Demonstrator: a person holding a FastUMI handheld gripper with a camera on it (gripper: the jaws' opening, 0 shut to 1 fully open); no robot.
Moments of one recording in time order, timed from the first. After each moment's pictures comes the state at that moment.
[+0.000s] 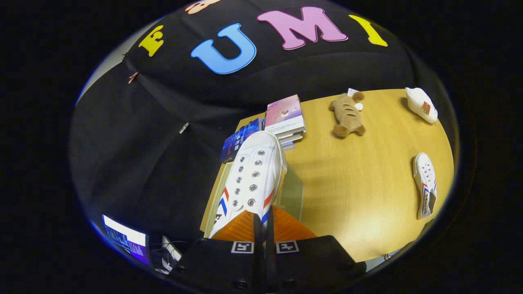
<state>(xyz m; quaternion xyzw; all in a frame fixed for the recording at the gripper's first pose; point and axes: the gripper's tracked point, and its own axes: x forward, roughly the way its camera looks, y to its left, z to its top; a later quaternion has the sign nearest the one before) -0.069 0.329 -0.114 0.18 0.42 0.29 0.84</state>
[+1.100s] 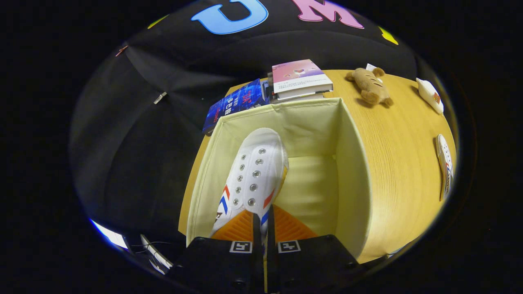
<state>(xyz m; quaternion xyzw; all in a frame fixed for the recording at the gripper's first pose) -0.083 0.463 -0.244 0.11 0.47 0.24 0.84</state>
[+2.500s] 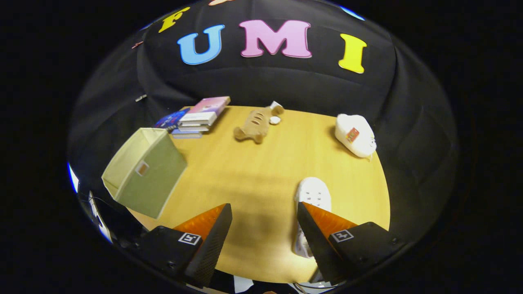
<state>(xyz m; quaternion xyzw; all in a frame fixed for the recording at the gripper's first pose) -0.010 -0.004 -0.227 -0.04 0.36 0.18 0.91</state>
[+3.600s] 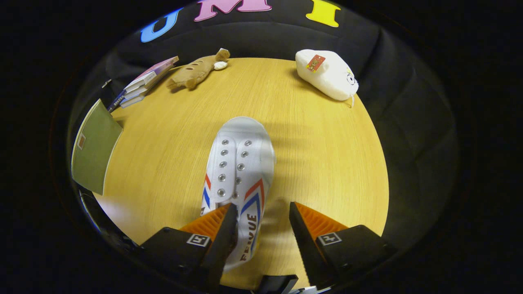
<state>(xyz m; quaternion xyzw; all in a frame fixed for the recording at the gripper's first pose) 0.028 -0.106 -0.371 -0.04 0.48 0.13 0.86</state>
